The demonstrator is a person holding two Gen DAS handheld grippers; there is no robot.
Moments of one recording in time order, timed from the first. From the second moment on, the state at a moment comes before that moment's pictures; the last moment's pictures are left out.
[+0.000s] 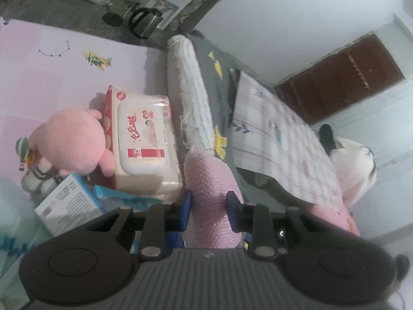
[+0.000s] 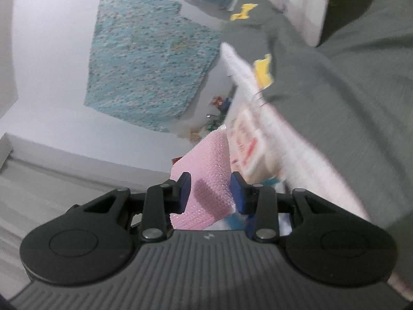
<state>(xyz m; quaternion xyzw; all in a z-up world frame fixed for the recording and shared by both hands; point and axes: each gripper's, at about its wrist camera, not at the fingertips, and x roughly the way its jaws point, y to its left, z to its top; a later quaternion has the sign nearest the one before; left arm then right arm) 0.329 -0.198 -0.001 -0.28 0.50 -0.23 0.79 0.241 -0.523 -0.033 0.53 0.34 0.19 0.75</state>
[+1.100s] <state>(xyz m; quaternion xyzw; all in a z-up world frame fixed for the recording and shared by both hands) 0.271 0.233 0.036 -0.28 0.41 0.04 0.86 0.303 -0.024 0.023 0.30 0.51 0.33 0.73</state>
